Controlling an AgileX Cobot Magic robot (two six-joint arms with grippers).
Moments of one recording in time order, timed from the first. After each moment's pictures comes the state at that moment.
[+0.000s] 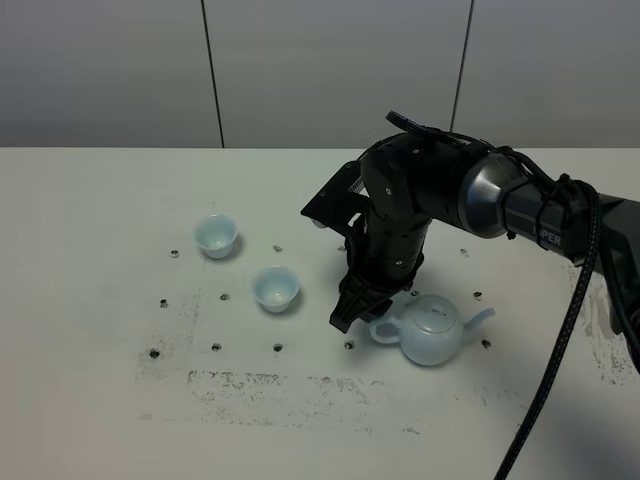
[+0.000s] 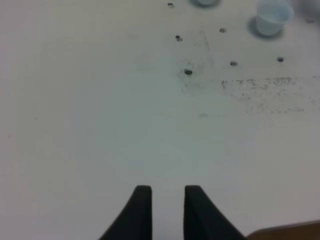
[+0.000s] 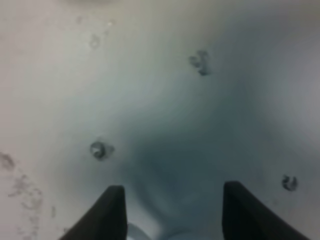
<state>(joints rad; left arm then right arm) -0.07 0.00 -0.46 -0.06 1.07 0.09 0.60 2.17 -1.68 -0.02 1.00 -0.36</state>
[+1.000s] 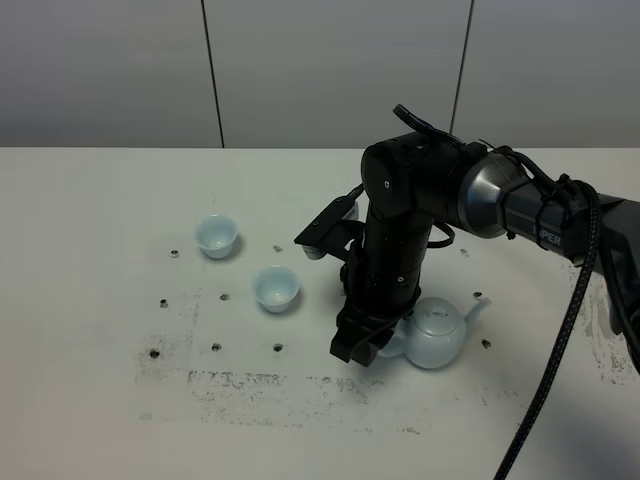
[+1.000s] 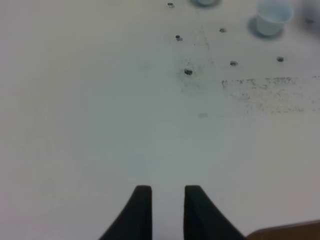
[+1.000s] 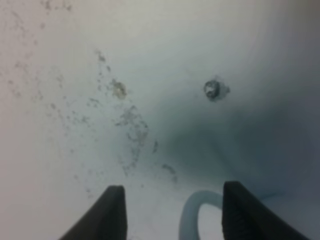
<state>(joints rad) -0.07 0.00 -0.46 -0.06 1.07 0.09 0.61 2.17 -1.68 0.15 1.20 -0.48</state>
